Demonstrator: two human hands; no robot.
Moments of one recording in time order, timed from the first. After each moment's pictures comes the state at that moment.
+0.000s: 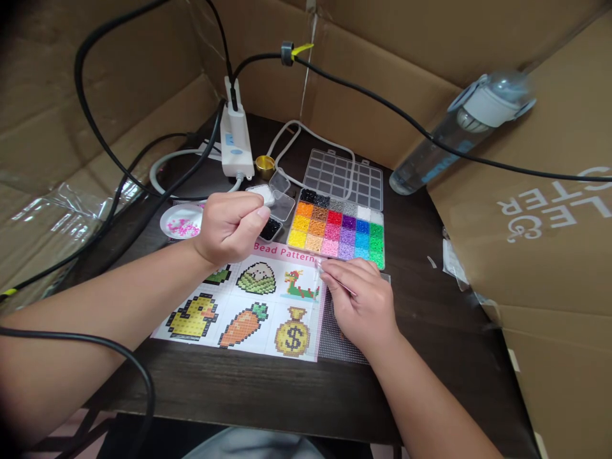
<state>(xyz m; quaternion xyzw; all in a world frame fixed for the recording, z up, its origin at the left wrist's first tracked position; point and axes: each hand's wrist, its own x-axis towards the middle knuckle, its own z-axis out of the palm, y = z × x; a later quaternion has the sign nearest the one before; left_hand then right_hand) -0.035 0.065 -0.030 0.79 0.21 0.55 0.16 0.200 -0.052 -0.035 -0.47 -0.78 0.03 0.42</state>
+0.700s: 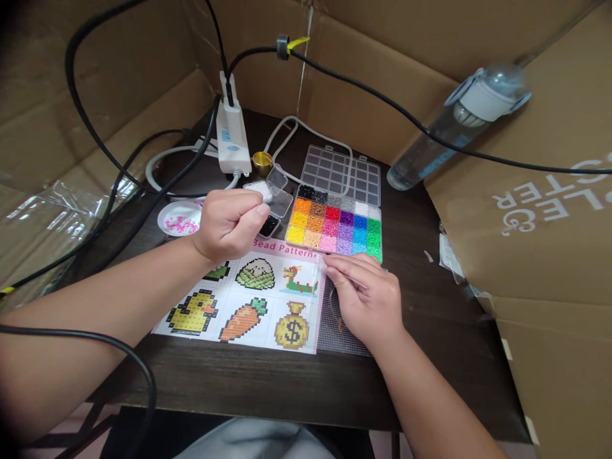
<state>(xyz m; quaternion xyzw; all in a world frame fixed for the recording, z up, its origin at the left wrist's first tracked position) -0.034 0.065 -0.032 0.81 0.20 0.54 0.10 0.201 -0.061 -0.023 -0.51 -0.73 0.12 0.44</state>
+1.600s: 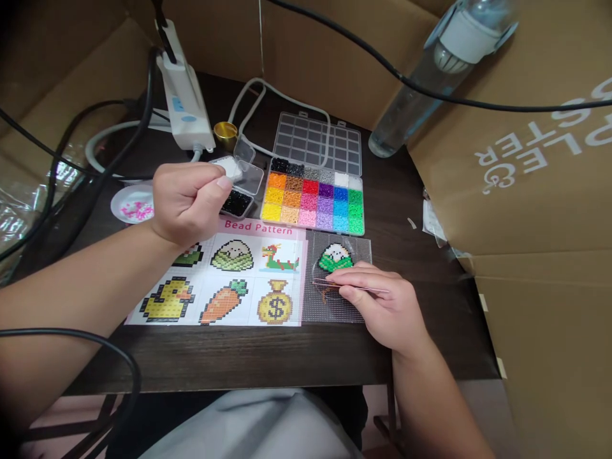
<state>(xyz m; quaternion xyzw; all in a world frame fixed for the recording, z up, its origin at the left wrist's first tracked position) -0.032 0.072 -0.036 0.81 0.21 0.54 0.11 0.250 -0.111 -0.021 -0.52 -0.70 0.28 0.41</state>
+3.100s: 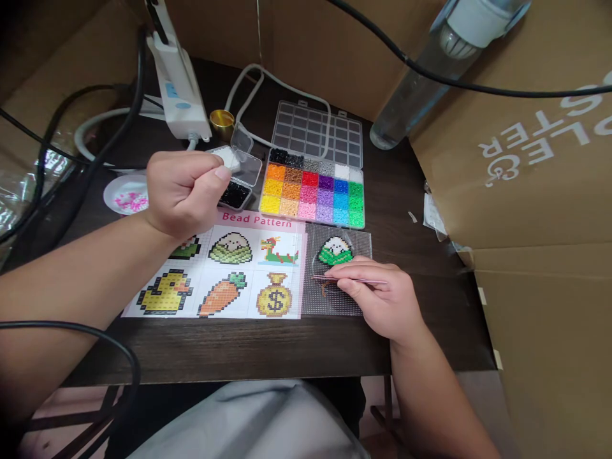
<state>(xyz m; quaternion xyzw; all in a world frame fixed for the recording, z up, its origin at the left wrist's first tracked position) -0.034 0.073 -0.036 0.82 0.20 0.52 0.12 0.249 -0.109 -0.023 -0.53 -0.69 0.29 0.41</state>
